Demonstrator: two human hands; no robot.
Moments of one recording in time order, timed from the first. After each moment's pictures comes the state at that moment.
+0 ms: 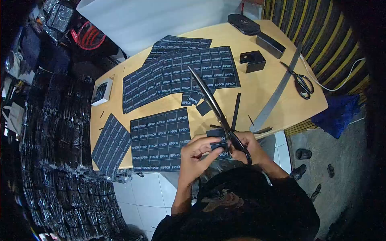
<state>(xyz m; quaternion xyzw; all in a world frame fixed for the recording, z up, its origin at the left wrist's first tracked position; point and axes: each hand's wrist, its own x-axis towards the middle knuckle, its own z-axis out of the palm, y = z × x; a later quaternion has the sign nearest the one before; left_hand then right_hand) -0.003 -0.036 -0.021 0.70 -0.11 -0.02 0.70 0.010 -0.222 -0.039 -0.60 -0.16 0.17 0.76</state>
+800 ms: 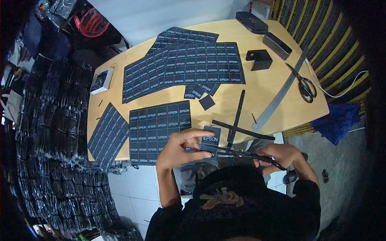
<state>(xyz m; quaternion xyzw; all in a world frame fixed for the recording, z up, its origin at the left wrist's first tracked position) 0.020 0.017 -0.020 0.73 -0.16 -0.19 0.64 0.013 -0.308 -0.026 -0.70 -0.37 0.41 0.45</state>
